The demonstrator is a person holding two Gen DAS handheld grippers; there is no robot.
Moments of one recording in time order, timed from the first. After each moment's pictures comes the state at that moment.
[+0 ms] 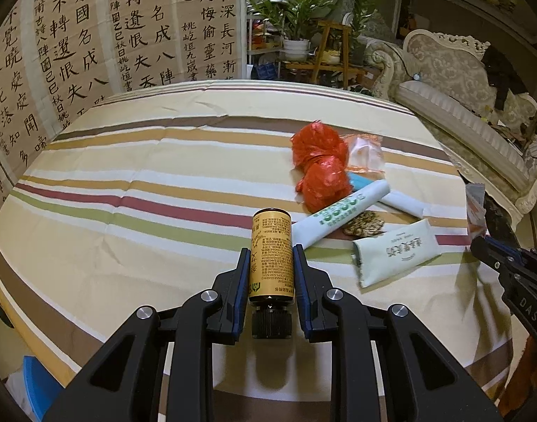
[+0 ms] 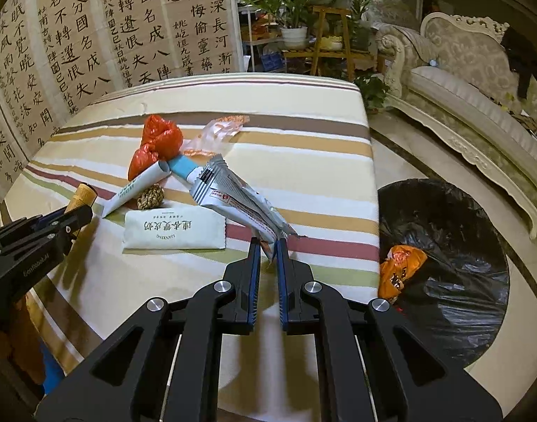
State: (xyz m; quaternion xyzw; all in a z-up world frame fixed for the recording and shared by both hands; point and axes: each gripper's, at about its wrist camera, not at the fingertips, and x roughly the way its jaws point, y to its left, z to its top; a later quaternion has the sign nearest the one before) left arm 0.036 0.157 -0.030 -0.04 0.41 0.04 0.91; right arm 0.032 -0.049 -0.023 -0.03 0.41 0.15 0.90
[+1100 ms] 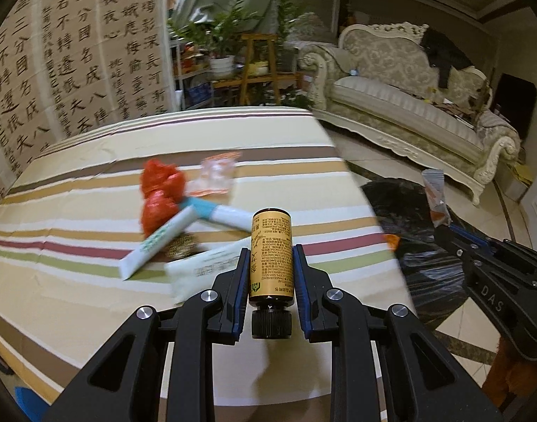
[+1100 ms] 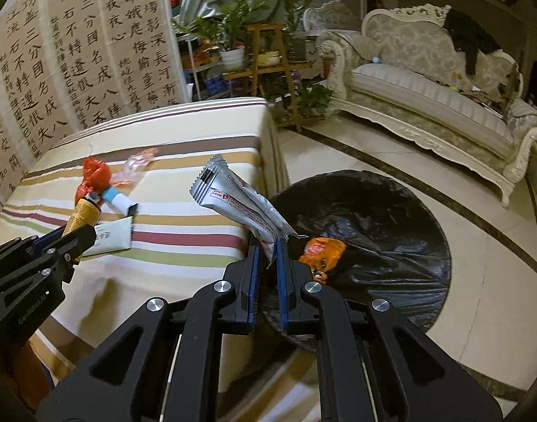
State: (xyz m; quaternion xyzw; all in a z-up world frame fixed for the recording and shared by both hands) left arm 0.037 0.031 -0.008 0.01 0.38 -0.06 0.92; right arm 0.016 -0.146 -0.011 0.02 0.38 0.05 0.92
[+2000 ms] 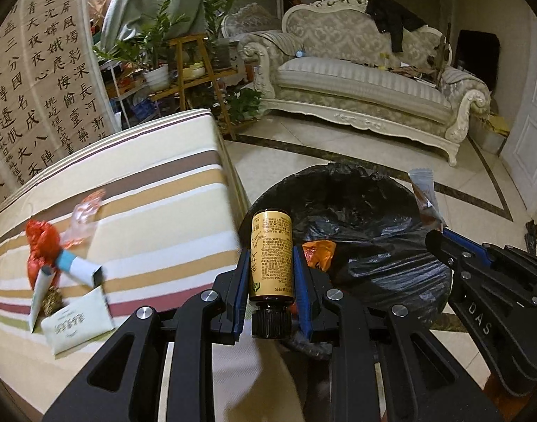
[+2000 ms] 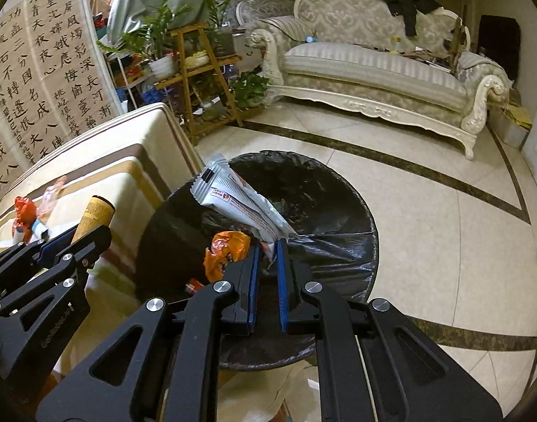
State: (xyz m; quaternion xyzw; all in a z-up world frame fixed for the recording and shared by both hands) left arm 0.076 -0.095 -0.034 0.08 0.39 -0.13 0.91; right arm 0.029 -0.242 -0.044 0.08 0.39 -0.05 0.92
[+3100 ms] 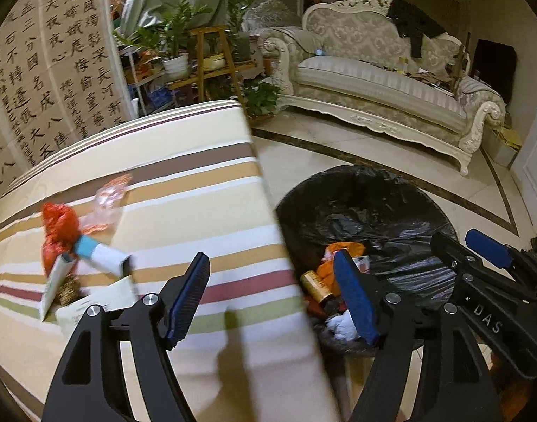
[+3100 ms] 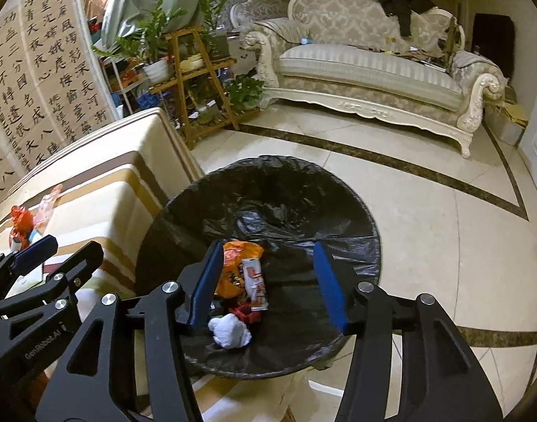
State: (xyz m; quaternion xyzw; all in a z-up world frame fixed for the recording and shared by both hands) left arm 0.075 -0.061 -0.028 0.05 0.40 -0.10 0.91; right arm 0.036 -0.235 -0.040 0.08 0.39 -0.05 0.92
